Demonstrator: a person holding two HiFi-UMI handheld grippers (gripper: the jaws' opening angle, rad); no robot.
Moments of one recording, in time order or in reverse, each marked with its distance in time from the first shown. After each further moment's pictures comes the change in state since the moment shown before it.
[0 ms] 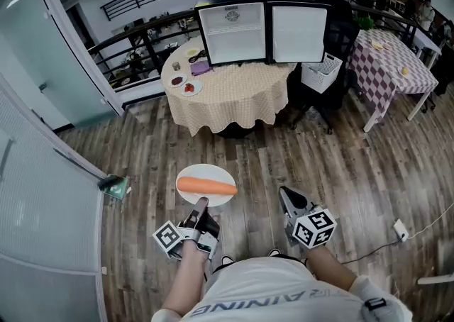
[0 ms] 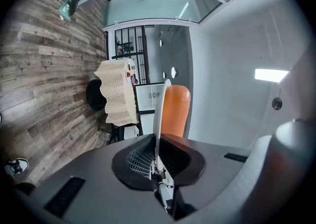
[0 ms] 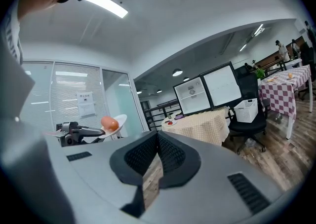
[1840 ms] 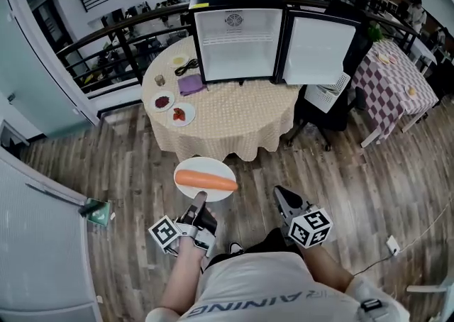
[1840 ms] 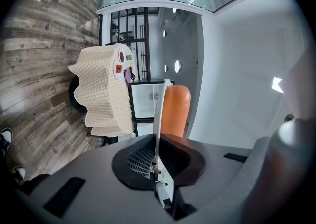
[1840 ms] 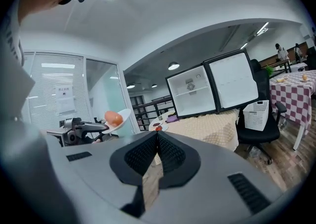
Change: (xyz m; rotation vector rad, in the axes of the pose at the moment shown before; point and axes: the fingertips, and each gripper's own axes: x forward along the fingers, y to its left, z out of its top) left arm 0.250 0.035 0.169 -0.049 0.105 -0.028; right arm 0.262 -0.093 0.058 -0.015 0.060 -0.067
